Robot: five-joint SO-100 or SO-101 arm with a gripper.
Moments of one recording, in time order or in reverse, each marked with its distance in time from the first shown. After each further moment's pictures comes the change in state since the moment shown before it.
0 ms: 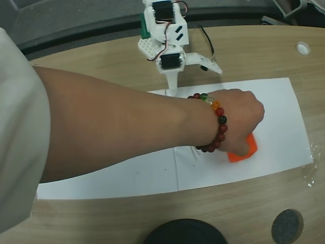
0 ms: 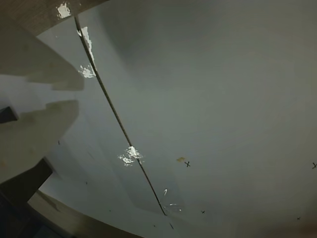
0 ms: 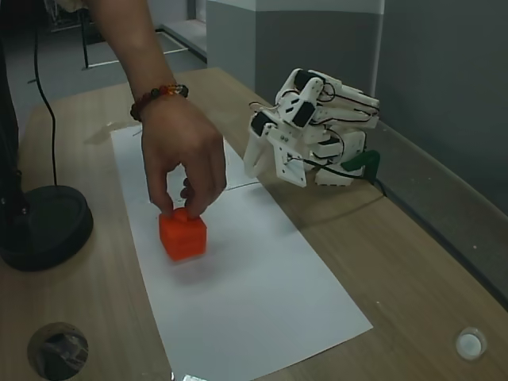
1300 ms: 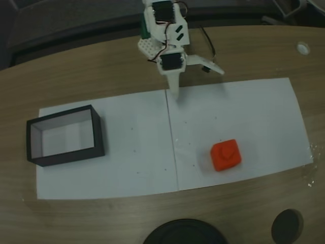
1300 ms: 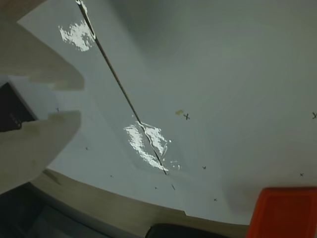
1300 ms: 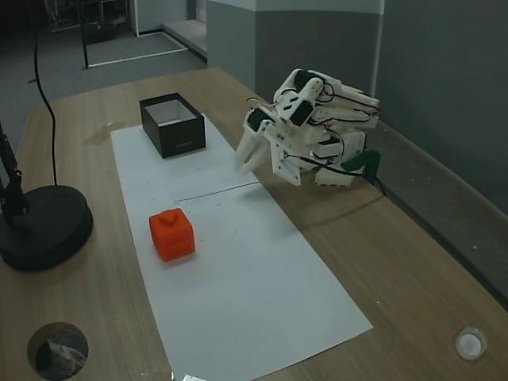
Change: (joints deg) arm -0.7 0.0 0.1 -9.3 -3.7
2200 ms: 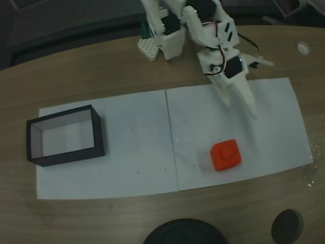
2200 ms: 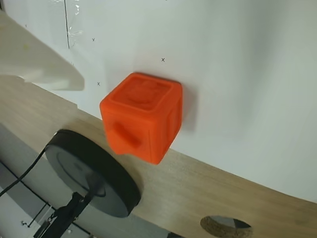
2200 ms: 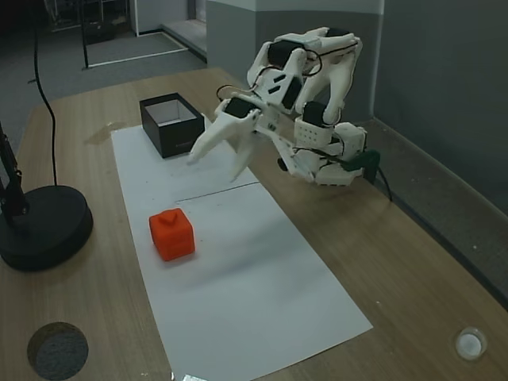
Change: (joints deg) arm -21.4 -75.8 -50.1 -17.3 1.2
